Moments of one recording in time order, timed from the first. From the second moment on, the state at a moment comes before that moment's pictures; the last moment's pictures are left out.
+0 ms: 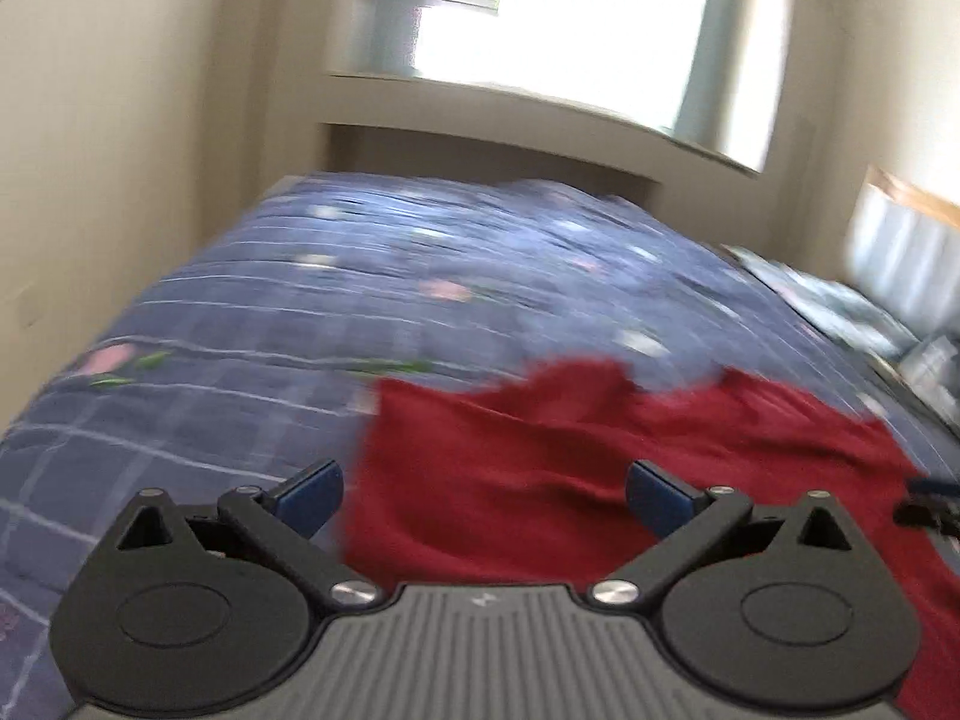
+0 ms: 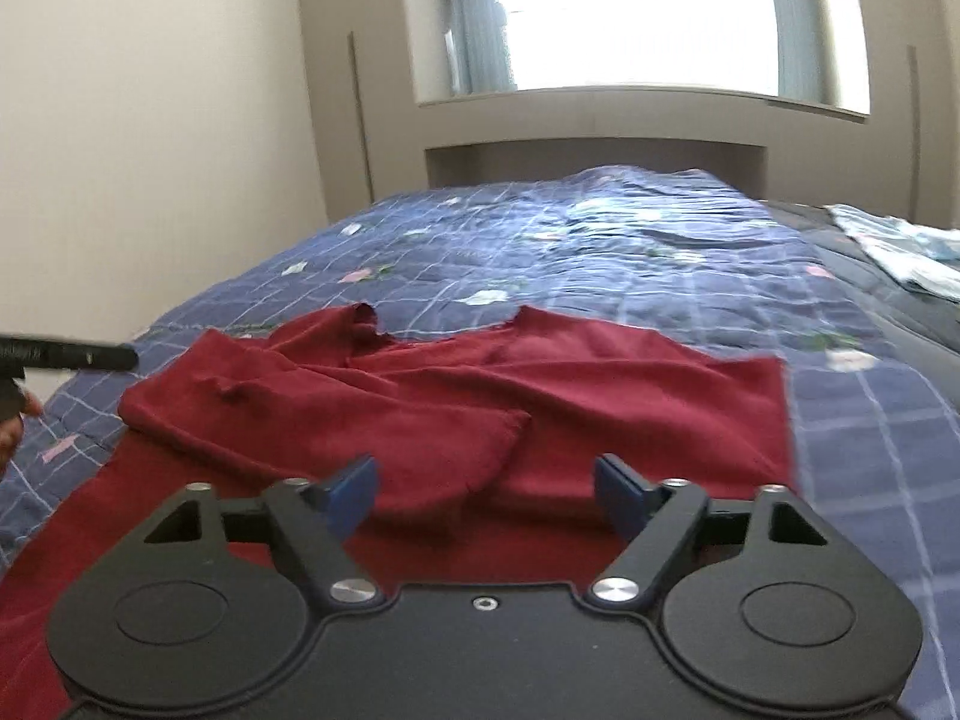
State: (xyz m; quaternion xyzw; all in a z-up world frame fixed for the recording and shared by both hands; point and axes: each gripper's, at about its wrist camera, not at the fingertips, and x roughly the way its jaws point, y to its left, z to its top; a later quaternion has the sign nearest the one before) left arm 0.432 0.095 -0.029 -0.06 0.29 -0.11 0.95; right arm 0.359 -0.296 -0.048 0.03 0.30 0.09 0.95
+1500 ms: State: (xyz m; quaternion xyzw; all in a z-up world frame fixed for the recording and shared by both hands) left arm 0.521 0.116 -0.071 -0.17 0.36 -0.07 0.91; right arm 0.420 -0.308 -0.087 0.01 0.29 0.02 0.96
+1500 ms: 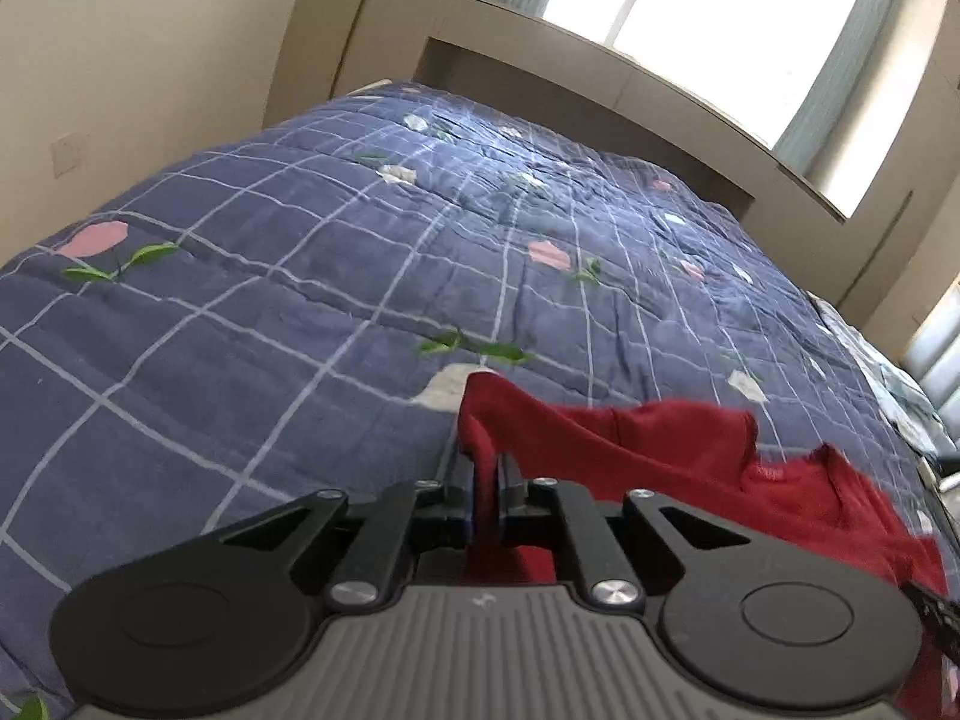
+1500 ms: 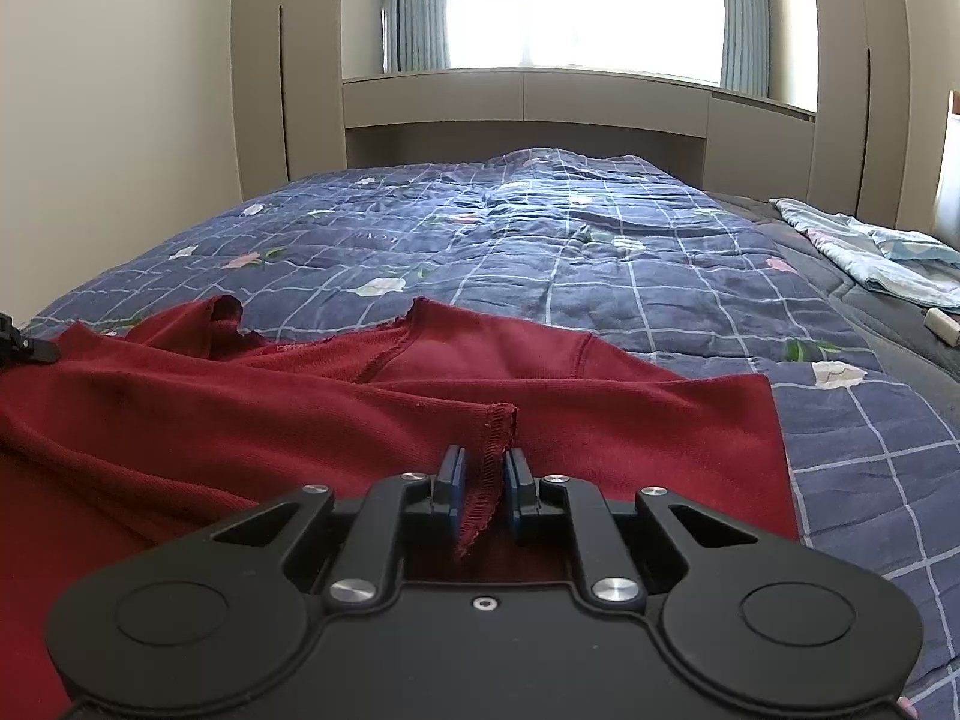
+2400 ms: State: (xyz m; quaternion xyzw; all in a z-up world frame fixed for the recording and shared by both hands) left arm 0.415 0.073 -0.077 0.13 0.31 -0.13 0.93; right arm 0.418 -0.312 -0.089 0.02 0.29 0.02 0.96
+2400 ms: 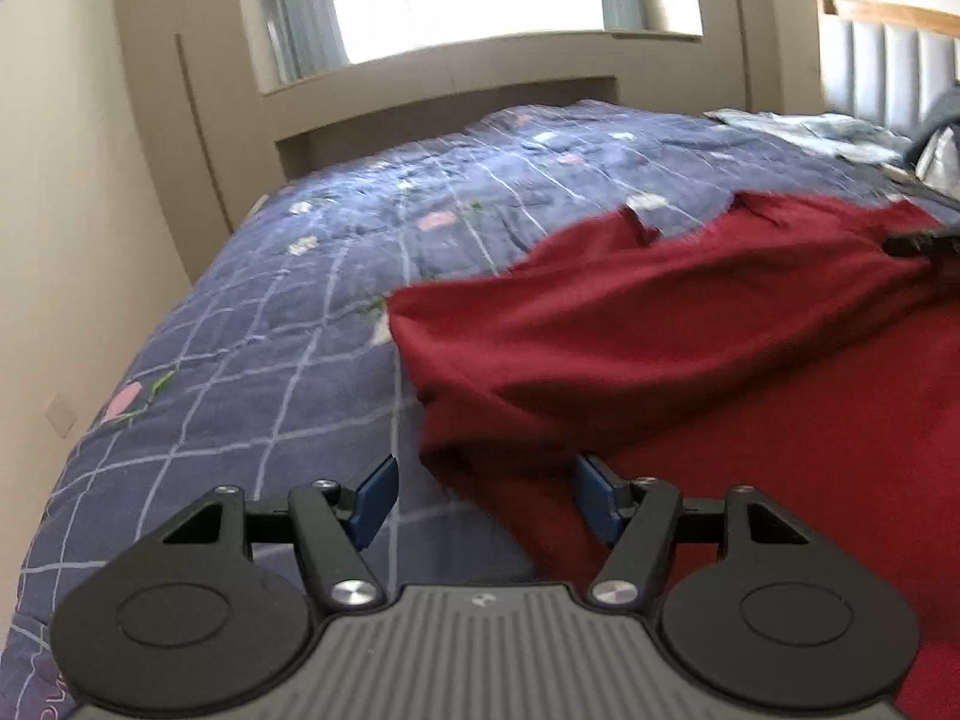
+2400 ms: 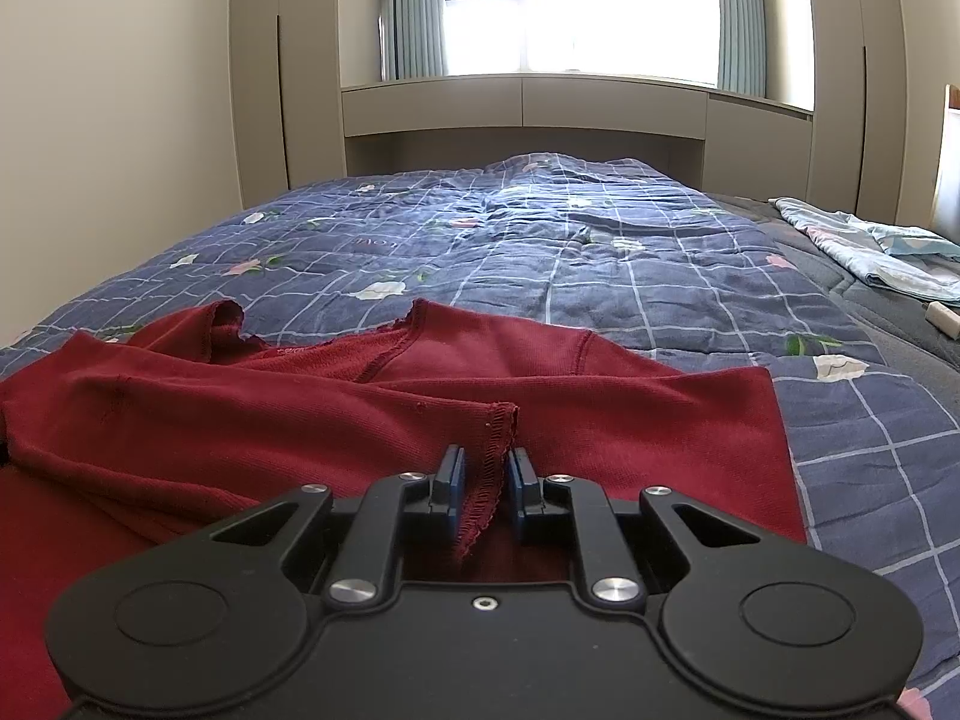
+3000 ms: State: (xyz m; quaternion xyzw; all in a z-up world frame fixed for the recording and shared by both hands) left arm 0.411 0.055 -0.074 0.17 0.27 -0.09 0.94; right arm 0.417 -0.310 -0.090 0.01 0.29 0.02 0.96
